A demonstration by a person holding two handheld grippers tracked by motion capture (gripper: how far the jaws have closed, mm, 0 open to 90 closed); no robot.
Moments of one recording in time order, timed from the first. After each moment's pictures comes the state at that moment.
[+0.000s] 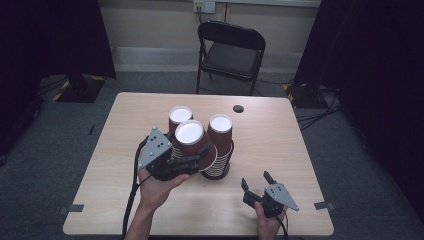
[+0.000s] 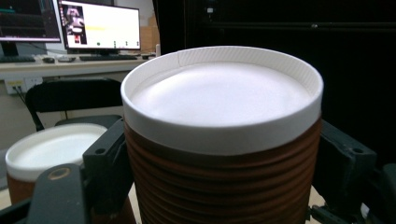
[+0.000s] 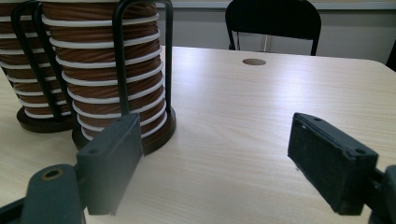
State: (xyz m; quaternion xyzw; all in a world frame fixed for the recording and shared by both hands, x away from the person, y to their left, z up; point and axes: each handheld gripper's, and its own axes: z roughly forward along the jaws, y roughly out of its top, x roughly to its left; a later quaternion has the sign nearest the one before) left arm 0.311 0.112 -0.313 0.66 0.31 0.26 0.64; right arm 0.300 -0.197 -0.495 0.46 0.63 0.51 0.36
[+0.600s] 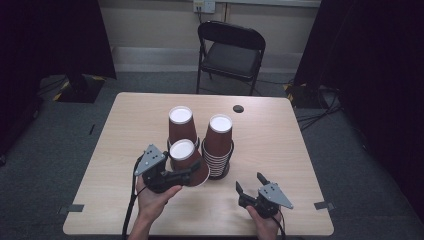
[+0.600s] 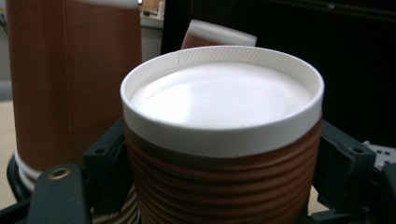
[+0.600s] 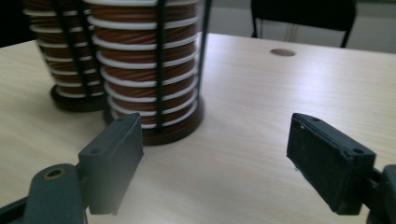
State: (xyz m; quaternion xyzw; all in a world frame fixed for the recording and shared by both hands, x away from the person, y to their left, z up) left arm 0.318 0.130 -0.384 0.66 0.38 0.18 0.62; right arm 0.299 -0.184 -0.494 0.43 0.67 0.50 0.33
